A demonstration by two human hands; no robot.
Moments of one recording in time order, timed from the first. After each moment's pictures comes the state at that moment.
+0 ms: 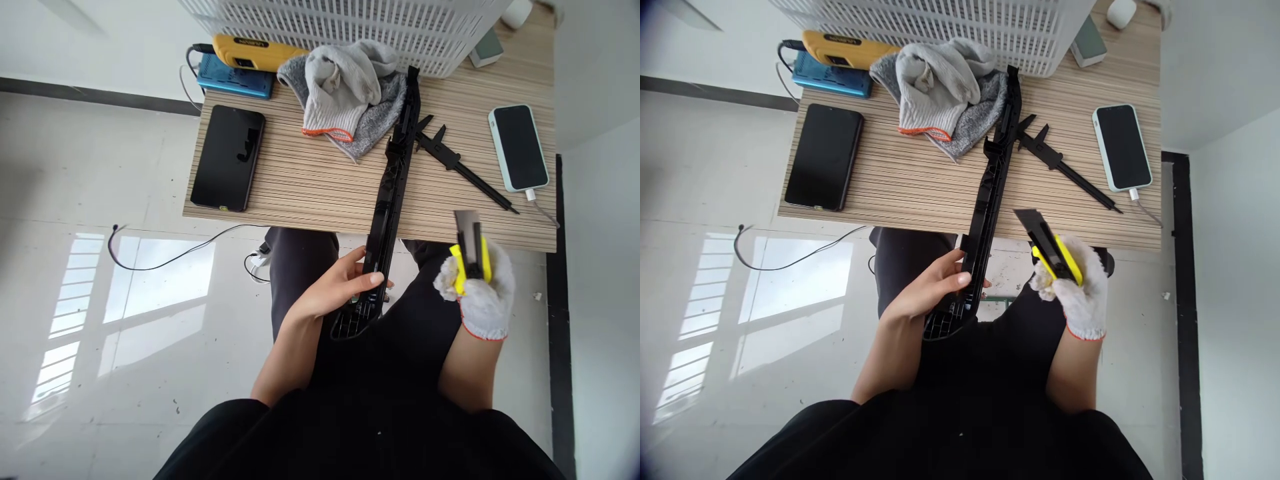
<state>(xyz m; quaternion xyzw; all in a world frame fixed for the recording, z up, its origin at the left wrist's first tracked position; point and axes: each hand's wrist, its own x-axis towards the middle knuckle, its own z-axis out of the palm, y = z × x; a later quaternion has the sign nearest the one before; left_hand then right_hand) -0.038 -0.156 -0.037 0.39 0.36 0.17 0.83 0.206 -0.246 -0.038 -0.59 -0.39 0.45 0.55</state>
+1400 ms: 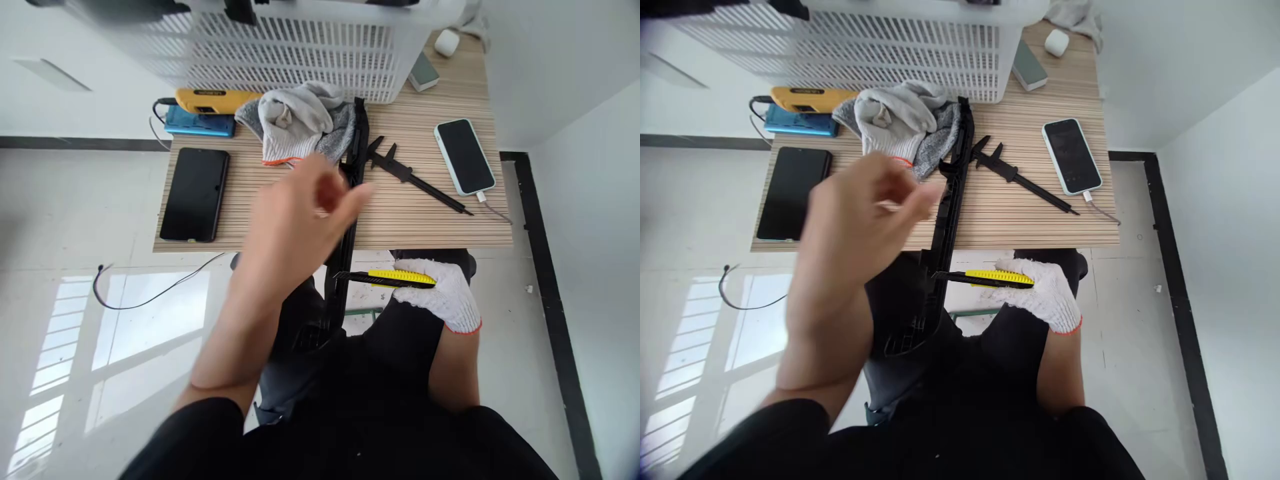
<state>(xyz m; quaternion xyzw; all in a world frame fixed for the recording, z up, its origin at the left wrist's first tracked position) 0.012 -0.087 0.056 0.69 0.46 0.35 0.44 0.224 -0.241 -0.031 -0.66 -0.55 0.39 0.32</state>
